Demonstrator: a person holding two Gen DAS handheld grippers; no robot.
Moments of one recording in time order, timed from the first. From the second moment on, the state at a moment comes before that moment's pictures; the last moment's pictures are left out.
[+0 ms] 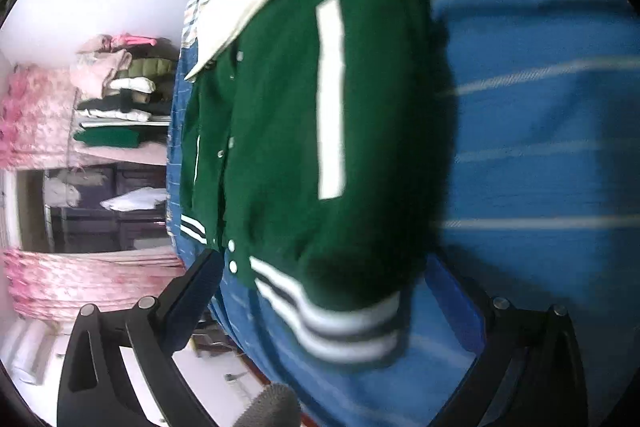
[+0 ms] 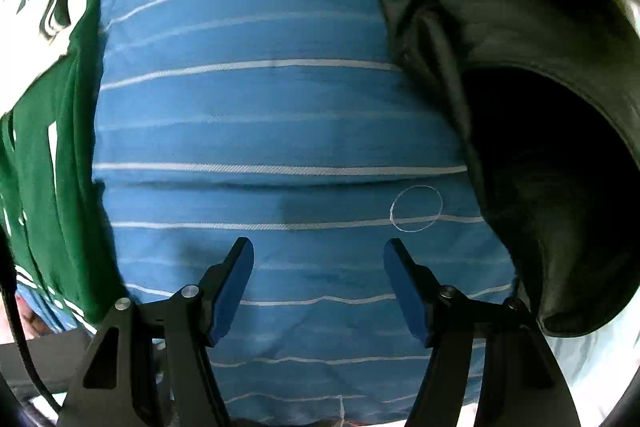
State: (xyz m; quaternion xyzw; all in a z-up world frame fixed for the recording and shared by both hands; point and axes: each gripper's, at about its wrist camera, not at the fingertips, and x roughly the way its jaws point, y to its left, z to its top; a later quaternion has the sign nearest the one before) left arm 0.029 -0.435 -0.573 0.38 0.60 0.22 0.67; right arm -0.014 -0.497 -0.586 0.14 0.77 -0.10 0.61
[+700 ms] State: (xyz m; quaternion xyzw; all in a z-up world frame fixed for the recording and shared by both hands) left arm 0.085 -0.336 -0.485 0.21 0.56 0.25 0.76; right arm 0.174 -0.498 -0.634 0.51 0.58 0.21 0.60
